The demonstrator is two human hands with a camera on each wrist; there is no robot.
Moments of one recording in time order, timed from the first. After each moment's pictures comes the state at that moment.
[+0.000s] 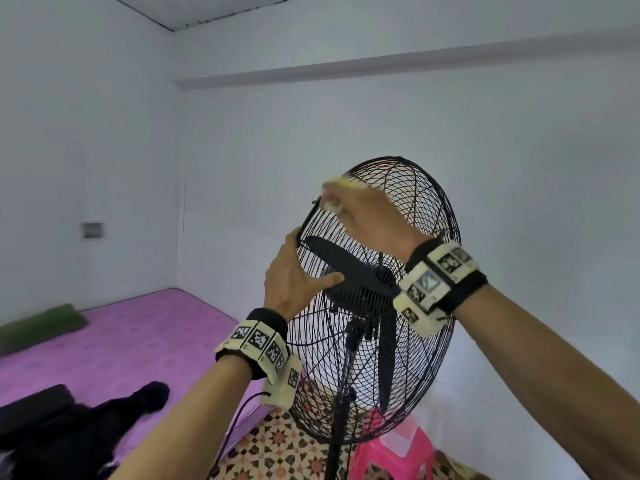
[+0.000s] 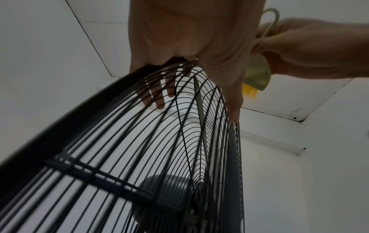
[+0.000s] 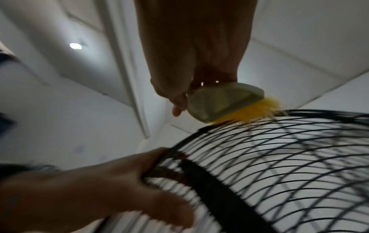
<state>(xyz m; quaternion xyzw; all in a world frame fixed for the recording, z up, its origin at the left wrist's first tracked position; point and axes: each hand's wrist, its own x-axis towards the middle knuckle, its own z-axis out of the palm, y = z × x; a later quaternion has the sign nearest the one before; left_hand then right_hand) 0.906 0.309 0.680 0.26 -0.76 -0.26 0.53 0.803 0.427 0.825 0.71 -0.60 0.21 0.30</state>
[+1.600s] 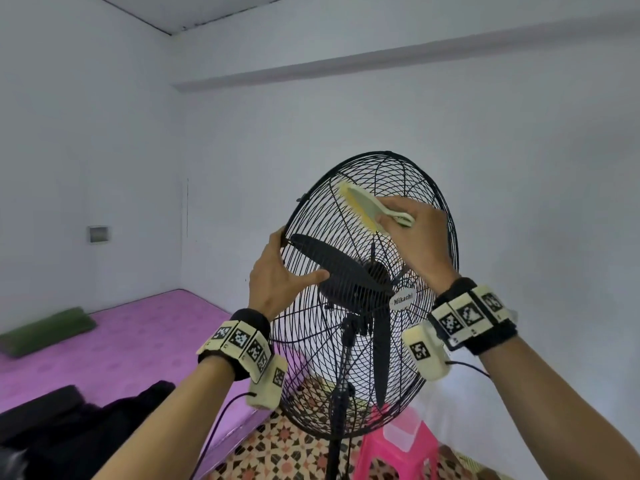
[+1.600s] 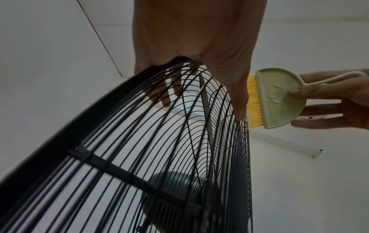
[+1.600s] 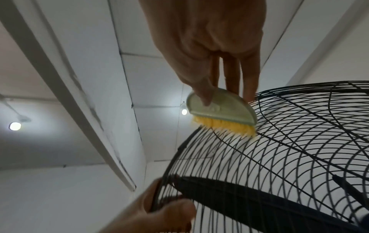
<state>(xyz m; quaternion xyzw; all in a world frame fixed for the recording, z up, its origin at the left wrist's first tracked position) 0.911 0.314 0.678 0.26 -0.75 -0.27 0.54 0.740 0.475 0.782 0.55 -0.60 0.52 0.26</state>
